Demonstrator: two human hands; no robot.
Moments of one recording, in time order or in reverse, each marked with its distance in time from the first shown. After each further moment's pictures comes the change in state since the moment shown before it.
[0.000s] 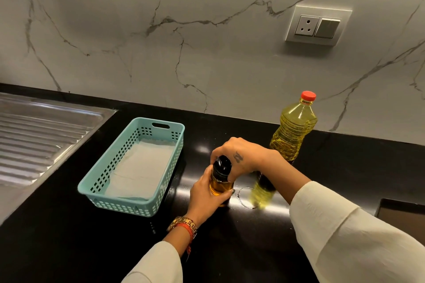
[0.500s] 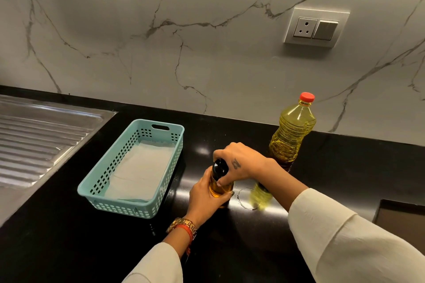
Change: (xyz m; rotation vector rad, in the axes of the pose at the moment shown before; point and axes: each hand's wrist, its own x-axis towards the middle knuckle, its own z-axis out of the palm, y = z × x) left_hand -0.001 0.002 -0.002 -0.008 -0.021 0.001; right_hand -0.003 -0.008 0.011 -0.019 0.061 0.099
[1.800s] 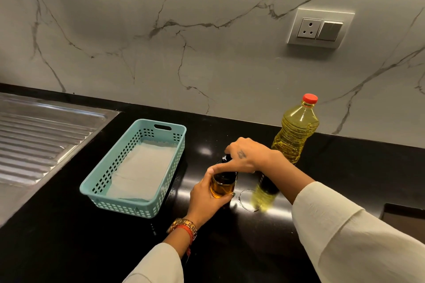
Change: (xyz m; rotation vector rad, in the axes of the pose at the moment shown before) left_hand 0.001 -0.003 0.000 0.035 0.018 -0.018; right_hand 0.000 0.011 -0.013 0.114 -0.053 0.160
